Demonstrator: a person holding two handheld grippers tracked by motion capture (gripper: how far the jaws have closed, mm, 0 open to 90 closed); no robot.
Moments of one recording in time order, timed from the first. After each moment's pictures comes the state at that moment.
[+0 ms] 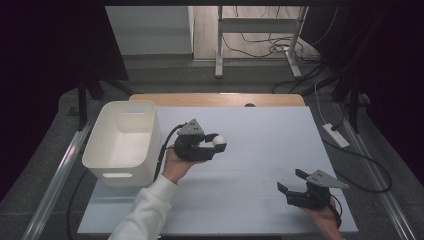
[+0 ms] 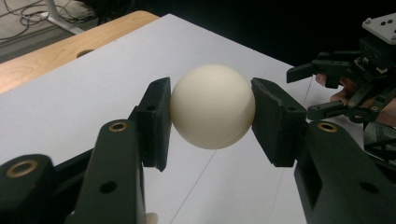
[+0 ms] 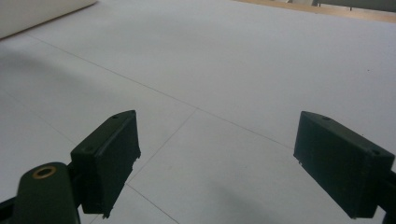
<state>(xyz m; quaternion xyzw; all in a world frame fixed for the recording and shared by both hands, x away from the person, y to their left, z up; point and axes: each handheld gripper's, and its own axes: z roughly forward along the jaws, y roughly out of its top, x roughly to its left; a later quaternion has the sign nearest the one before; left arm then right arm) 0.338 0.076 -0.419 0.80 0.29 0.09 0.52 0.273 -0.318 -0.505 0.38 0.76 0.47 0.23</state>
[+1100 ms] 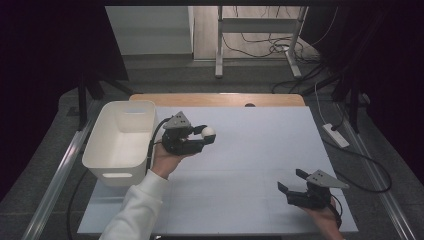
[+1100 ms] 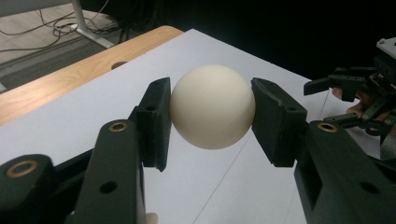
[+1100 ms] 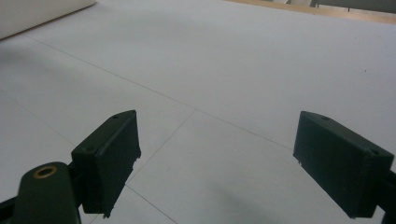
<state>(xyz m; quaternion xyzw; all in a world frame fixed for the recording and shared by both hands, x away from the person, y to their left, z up) 0.338 0.105 -0.400 0.78 0.31 0.12 0.52 0.272 -0.318 -0.504 0.39 0.76 0.47 0.23</state>
